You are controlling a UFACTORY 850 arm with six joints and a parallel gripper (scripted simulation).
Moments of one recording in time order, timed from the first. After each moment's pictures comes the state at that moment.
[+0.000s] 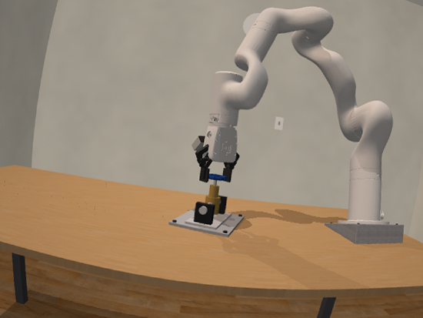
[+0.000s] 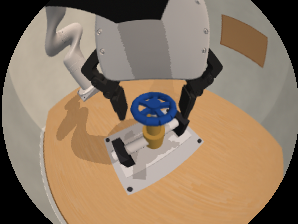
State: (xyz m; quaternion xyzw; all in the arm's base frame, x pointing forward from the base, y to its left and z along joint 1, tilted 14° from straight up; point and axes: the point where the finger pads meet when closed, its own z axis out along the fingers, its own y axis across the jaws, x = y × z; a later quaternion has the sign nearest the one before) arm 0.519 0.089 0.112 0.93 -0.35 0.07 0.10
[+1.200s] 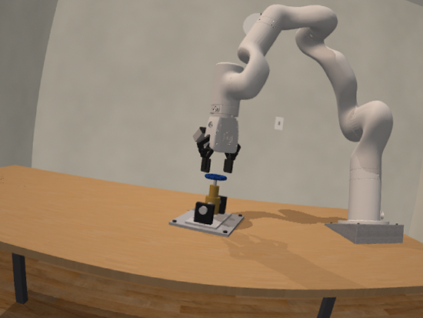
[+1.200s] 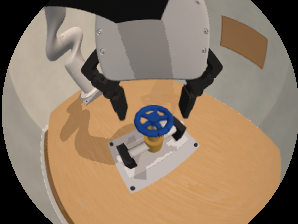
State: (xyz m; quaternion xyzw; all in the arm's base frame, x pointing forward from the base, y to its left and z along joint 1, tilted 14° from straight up) arm 0.517 0.096 0.139 0.93 -0.35 0.07 0.10
